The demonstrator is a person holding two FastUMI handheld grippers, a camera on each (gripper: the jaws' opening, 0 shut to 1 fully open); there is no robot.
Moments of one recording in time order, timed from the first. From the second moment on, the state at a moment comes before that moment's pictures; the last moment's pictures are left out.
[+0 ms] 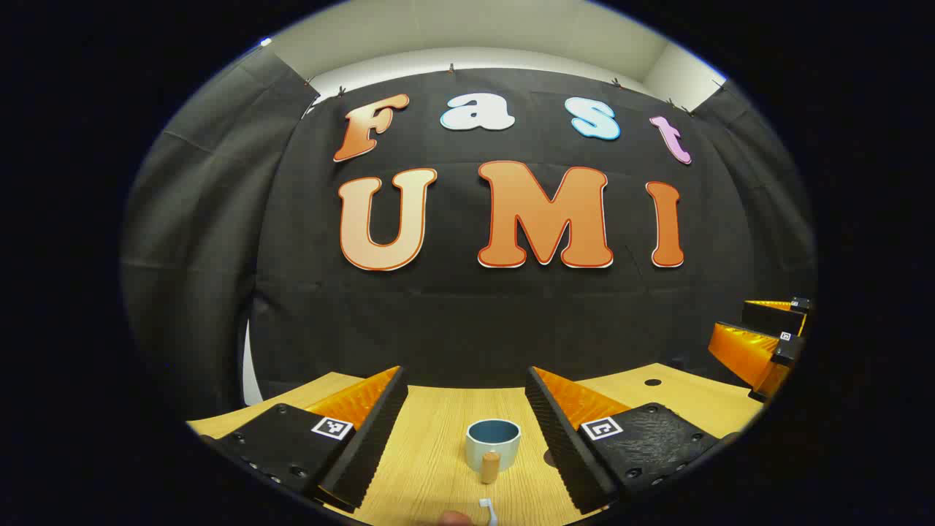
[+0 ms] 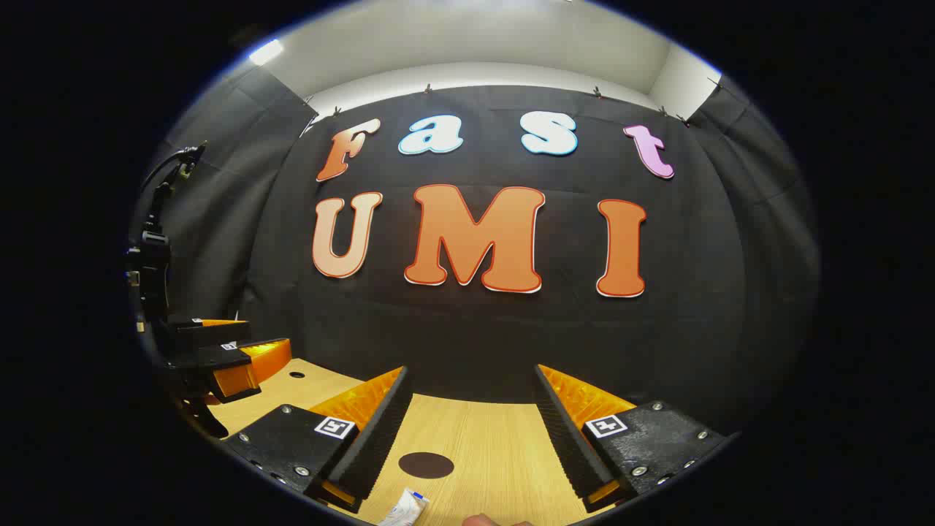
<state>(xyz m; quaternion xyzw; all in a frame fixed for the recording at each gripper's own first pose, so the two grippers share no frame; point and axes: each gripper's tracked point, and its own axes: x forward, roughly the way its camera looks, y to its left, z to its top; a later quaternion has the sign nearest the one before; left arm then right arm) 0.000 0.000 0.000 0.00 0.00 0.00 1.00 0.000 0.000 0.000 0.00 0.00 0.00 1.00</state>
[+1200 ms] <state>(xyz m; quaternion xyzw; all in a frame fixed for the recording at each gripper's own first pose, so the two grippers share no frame) 0.014 -0.023 -0.010 0.08 0.09 -0.02 0.99 0.018 -0.008 -0.040 0.05 0.11 0.02 0.99</state>
